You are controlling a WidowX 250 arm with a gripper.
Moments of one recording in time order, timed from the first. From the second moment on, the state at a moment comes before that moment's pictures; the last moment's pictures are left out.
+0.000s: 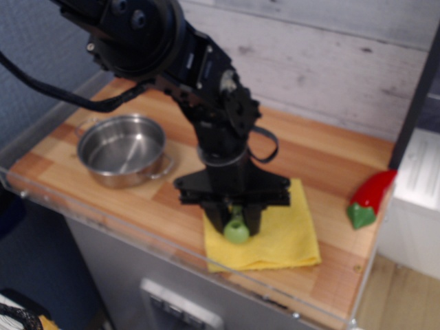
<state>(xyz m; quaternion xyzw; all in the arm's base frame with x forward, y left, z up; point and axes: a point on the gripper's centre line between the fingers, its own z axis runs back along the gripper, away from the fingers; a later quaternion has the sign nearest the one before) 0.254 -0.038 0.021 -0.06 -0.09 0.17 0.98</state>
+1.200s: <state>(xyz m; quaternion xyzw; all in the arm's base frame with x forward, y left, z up) 0.259 -0.022 0.060 -0.07 -0.10 0.20 0.97</state>
